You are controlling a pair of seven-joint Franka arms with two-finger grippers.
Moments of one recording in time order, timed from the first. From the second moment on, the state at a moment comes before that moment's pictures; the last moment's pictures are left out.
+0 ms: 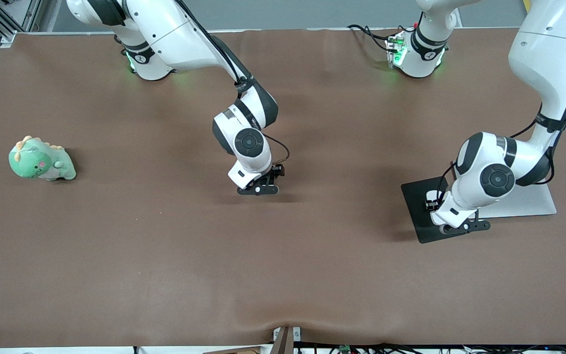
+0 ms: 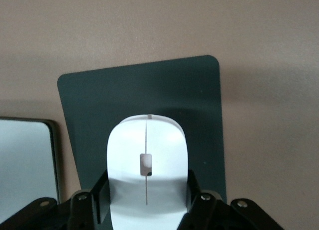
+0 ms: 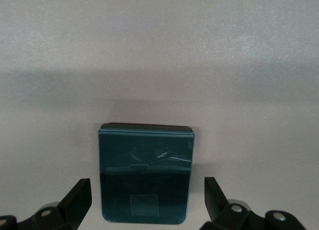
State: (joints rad) left arm 0.27 0.57 -0.40 -1.87 0.37 2.30 -0.41; right arm 0.74 0.72 -0.03 -1.64 0.13 2.27 0.64
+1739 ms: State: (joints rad) left arm 0.29 0.61 -0.43 -1.62 0.39 2.15 -0.31; right arm 0.44 0.52 -0.07 -1.73 0.07 2.00 0.52
